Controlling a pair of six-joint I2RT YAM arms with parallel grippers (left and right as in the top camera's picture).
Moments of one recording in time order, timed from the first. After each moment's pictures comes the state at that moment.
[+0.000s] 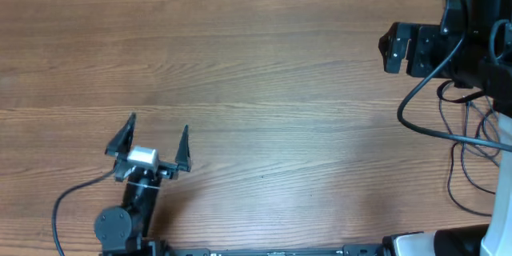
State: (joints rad) left arm 0.07 0.19 0.12 0.25 0.29 0.02; right arm 0.13 1.56 2.30 -1.64 -0.02 0.17
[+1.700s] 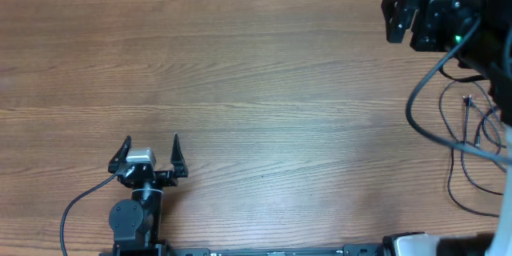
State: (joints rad) left arm 0.05 0.01 0.01 -0.08 0.02 -0.05; right arm 0.13 1.52 2.28 -1.35 -0.05 0.17
